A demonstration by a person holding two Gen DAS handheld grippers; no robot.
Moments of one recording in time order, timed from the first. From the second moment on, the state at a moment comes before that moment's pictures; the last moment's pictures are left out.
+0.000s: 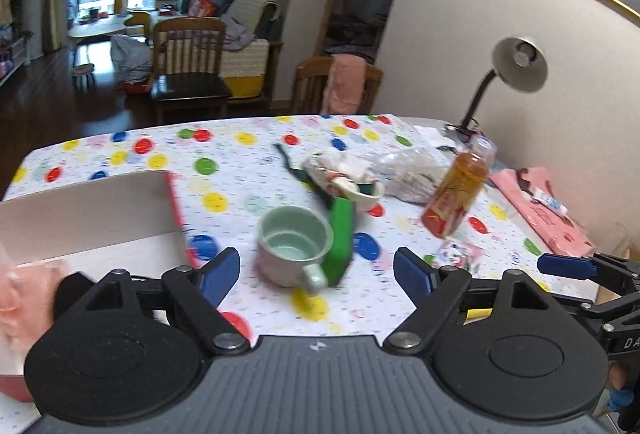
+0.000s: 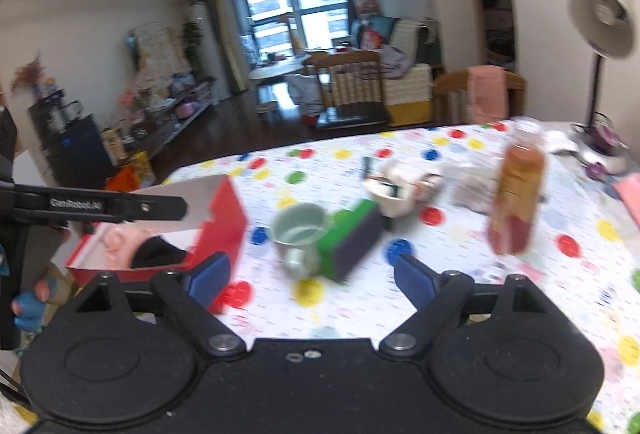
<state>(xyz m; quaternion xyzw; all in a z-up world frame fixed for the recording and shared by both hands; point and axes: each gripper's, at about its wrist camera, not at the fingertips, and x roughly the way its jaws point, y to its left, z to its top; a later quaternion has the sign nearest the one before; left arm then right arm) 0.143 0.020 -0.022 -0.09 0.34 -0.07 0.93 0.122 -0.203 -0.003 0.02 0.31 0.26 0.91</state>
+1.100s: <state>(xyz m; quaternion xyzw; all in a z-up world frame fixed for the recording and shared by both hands) 0.342 -0.101 -0.100 0.04 0.45 -0.10 0.89 0.214 -0.323 -0.116 -0.07 0.41 0.28 0.87</state>
